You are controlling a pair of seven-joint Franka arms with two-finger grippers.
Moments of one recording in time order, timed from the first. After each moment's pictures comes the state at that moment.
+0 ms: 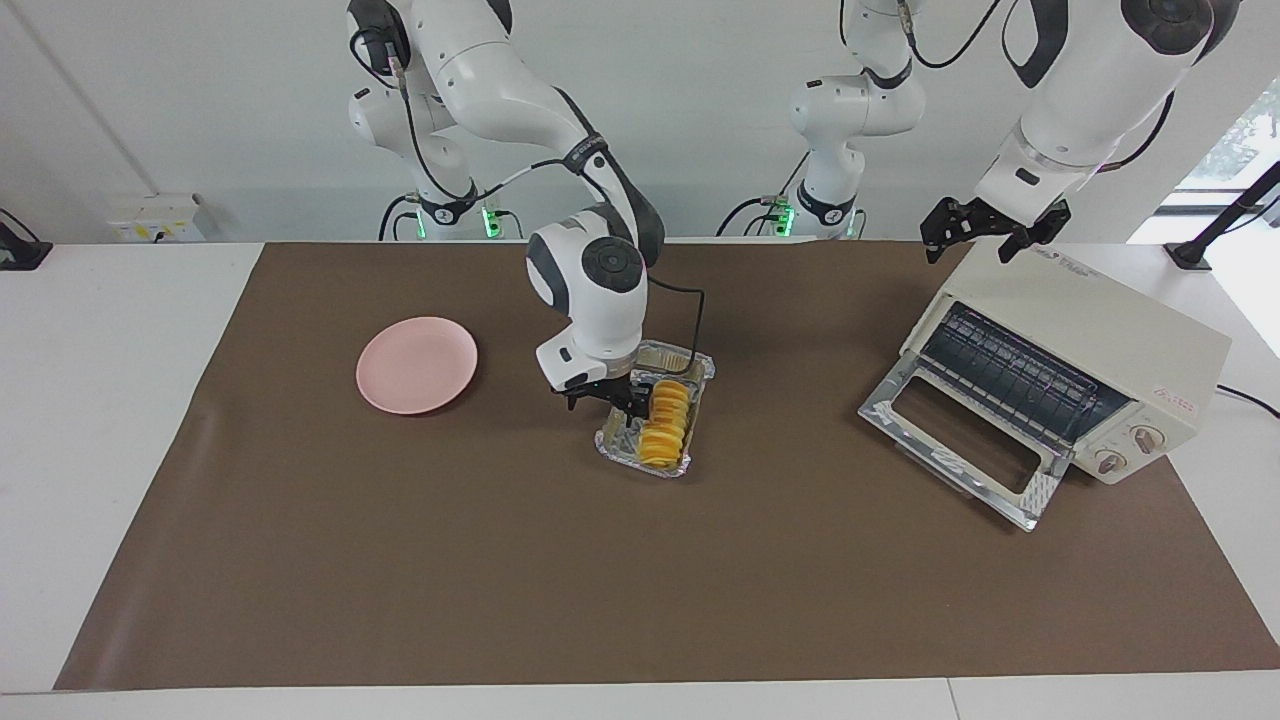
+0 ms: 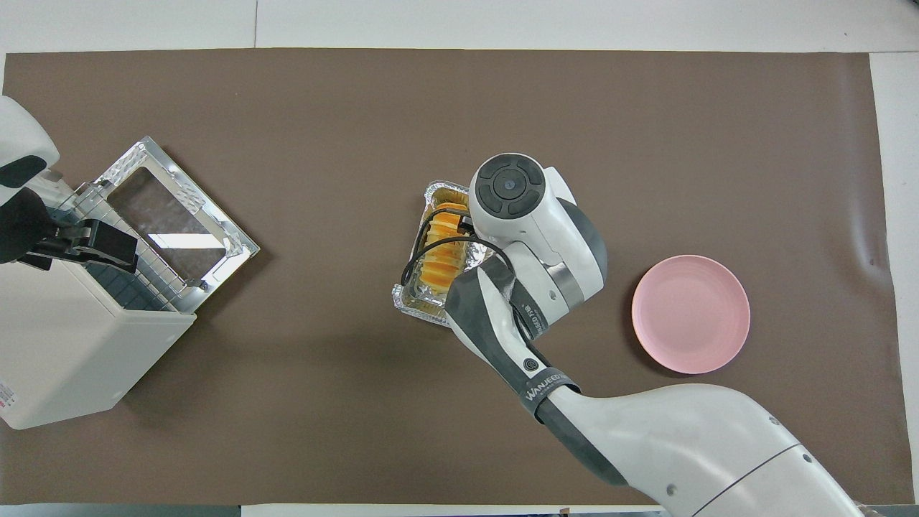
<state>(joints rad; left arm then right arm) -0.03 -0.02 -0.09 -1.60 0.03 1.42 -0.01 0.54 0.47 -0.01 -1.68 -0.07 2.11 0.87</state>
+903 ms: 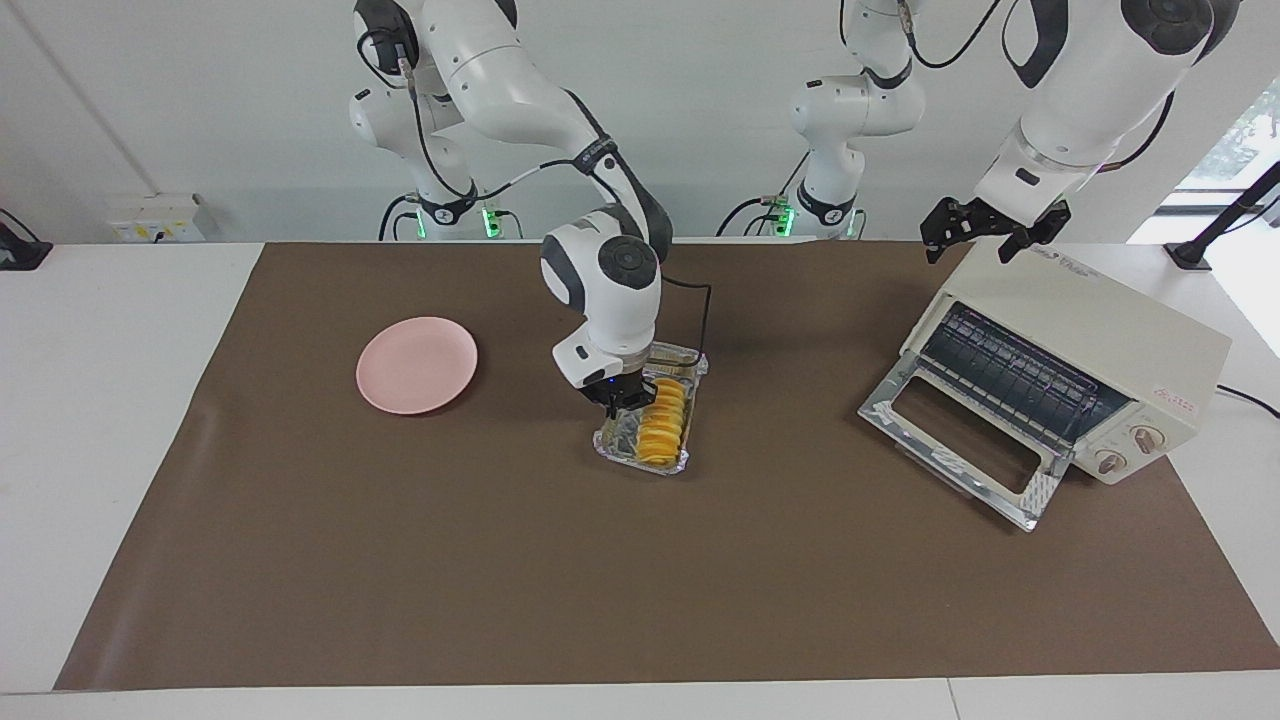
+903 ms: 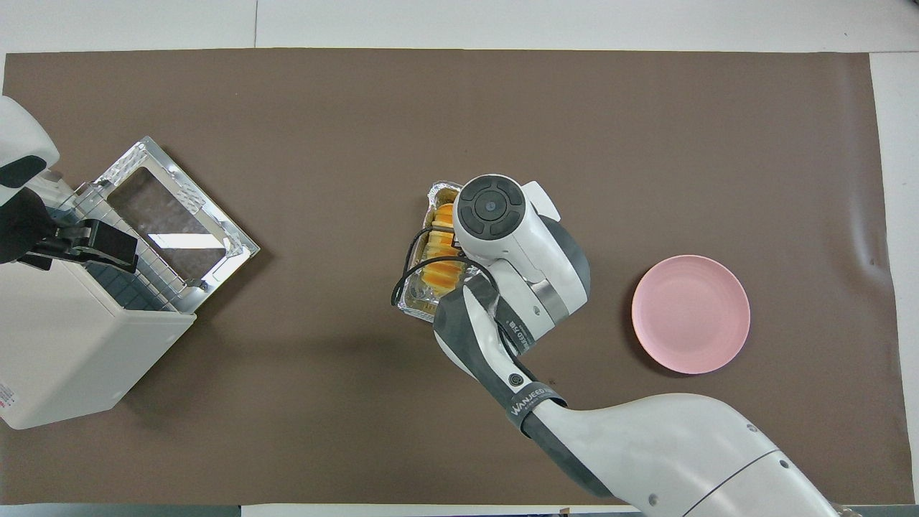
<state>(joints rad) -0.03 -0.02 -0.09 -1.60 0.03 1.42 -0.01 0.57 0.47 -0.01 -1.71 -0.07 2.14 0.86</state>
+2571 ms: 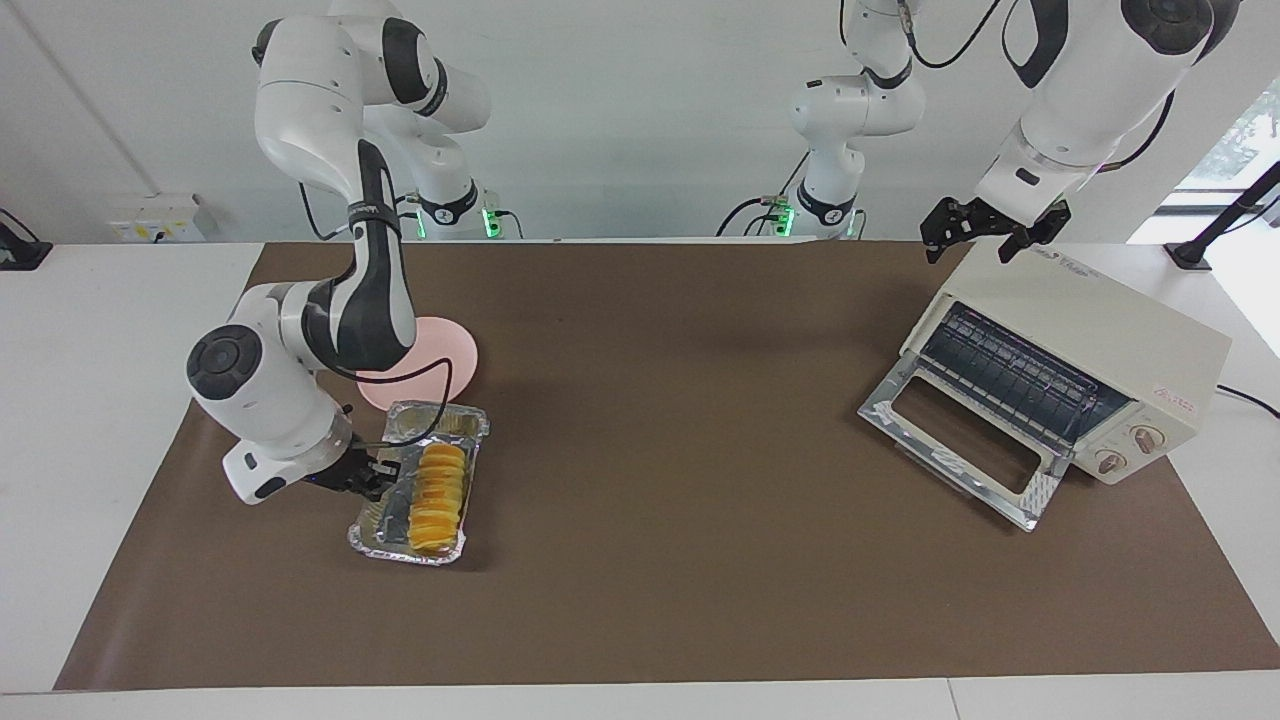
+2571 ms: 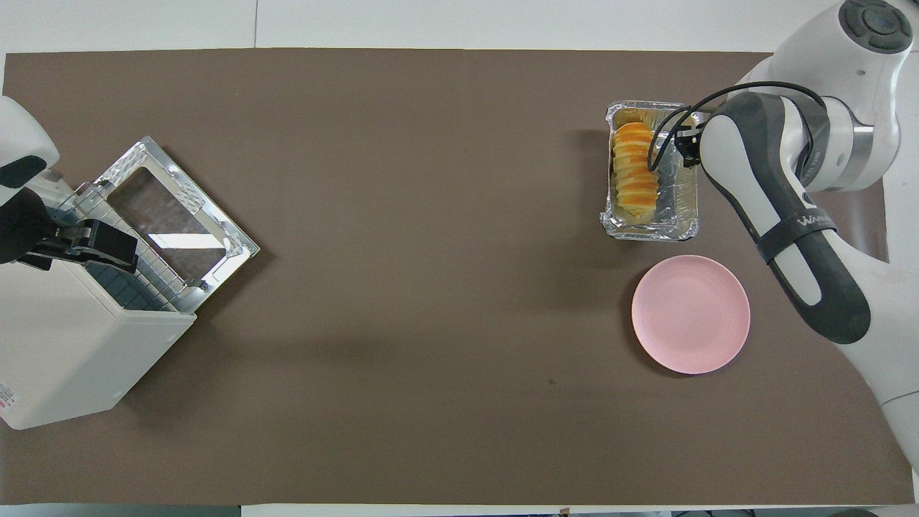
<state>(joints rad) -0.03 -0.02 -0.09 -1.60 0.03 1.42 -0.01 0.00 0.60 -0.03 -1.40 0.07 1.96 0.02</state>
